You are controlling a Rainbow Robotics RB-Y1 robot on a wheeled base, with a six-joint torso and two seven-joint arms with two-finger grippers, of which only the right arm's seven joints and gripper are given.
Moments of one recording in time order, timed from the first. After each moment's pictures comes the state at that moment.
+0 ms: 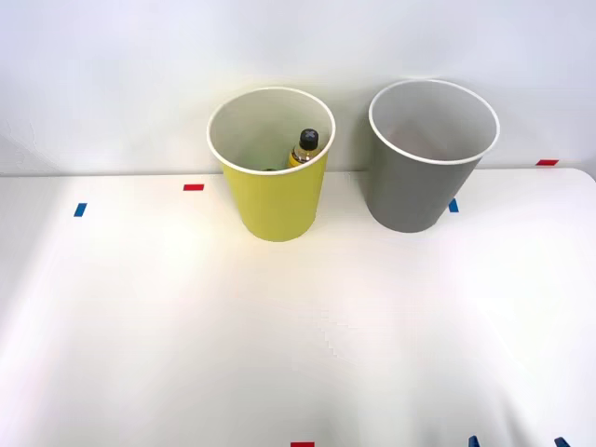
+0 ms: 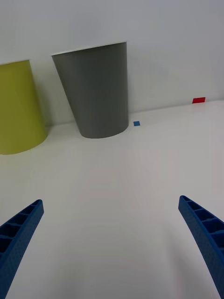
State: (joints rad) arm 1.12 -0.09 0.12 -1.87 0.25 -0.86 1.14
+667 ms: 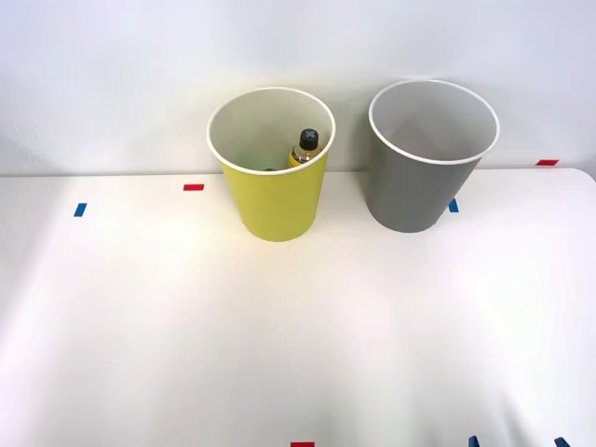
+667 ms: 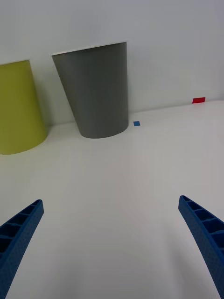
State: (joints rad) arm 1.12 -0.09 0.12 -1.87 0.25 -0.86 1.14
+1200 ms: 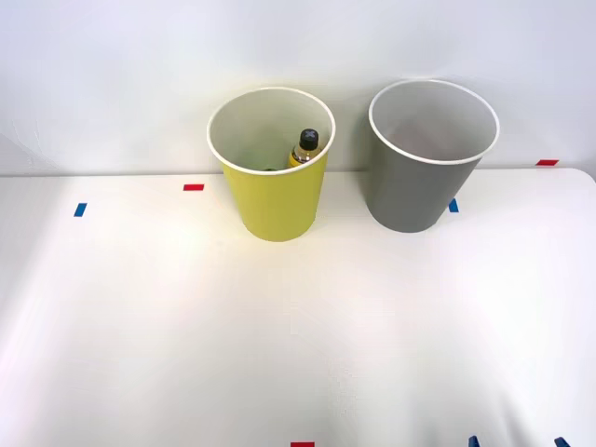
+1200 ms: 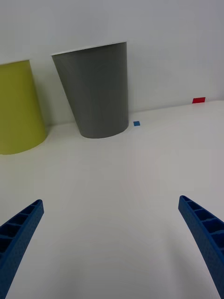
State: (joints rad) arm 1.12 -0.09 0.12 -1.87 0.25 -0.86 1.14
